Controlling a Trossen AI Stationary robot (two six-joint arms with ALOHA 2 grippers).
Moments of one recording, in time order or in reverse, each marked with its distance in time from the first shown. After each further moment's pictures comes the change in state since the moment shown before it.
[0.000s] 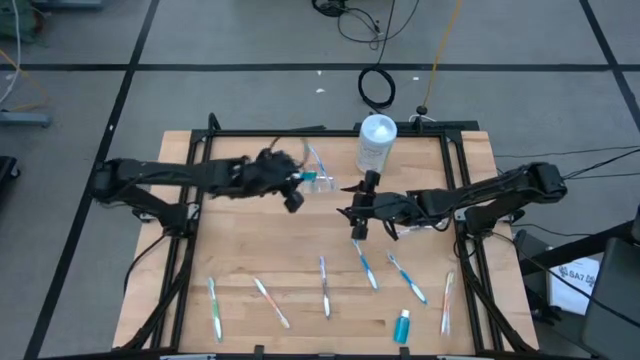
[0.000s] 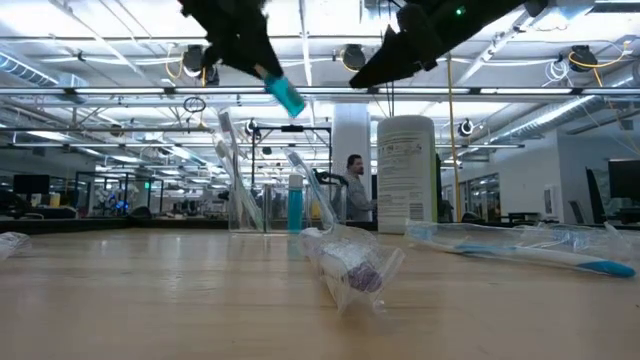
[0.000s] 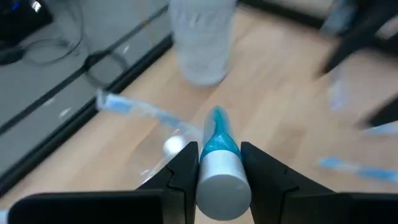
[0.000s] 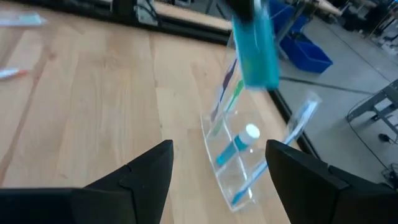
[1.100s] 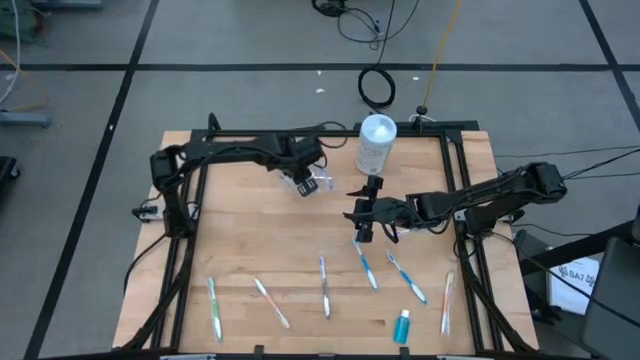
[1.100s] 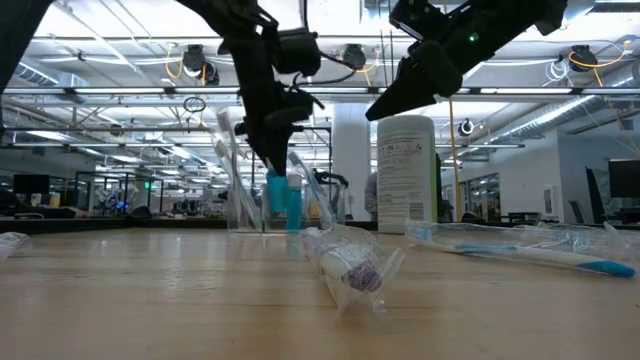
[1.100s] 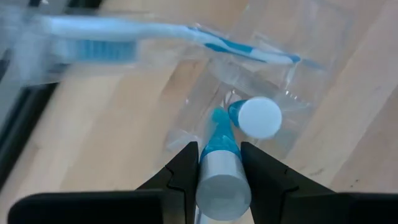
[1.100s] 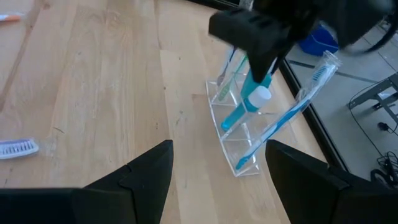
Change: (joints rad) left arm 0.282 0.465 0.288 -0.327 0.224 0.193; right arm 0.002 0.002 -0.081 -0.021 -0.003 0.000
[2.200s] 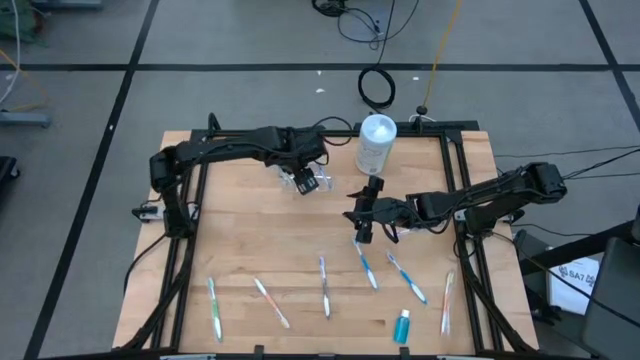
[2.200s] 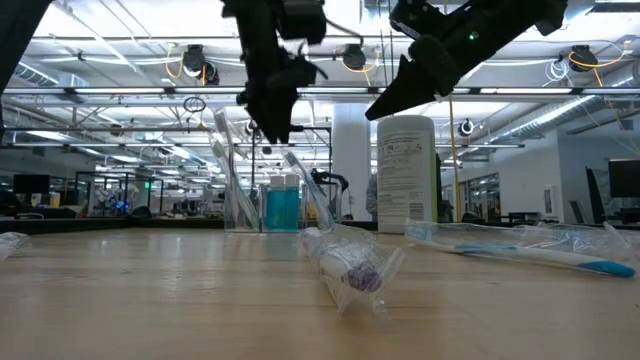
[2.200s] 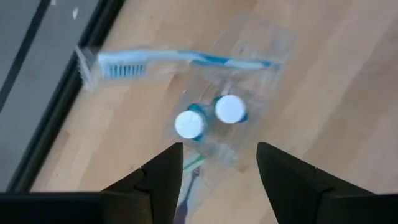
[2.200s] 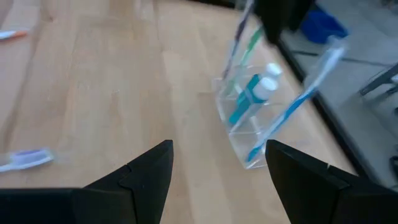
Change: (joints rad) left arm -0.049 -0.009 0.212 -0.247 -0.030 -0.037; right arm 0.000 0.000 0.000 -0.013 -0.020 0.092
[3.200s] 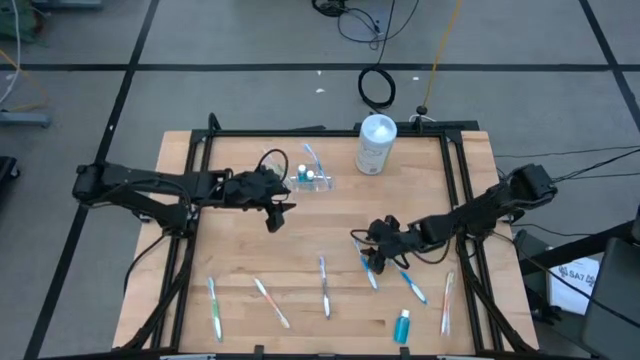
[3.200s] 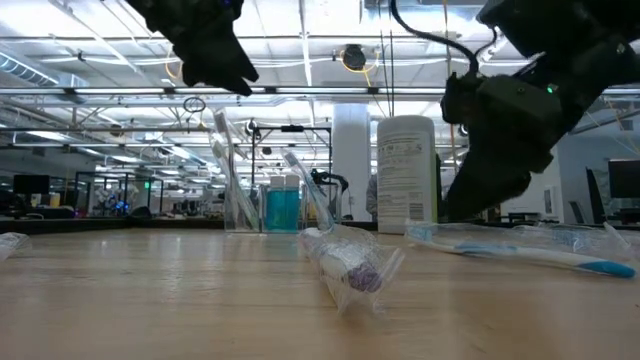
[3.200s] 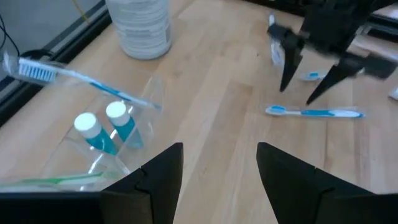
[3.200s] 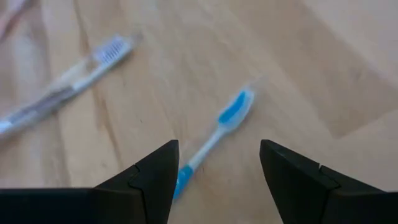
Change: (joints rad) left arm -0.299 -0.637 -0.753 0.706 -0.008 -0.107; right arm 0.191 0.101 -0.241 0.074 -0.160 0.779
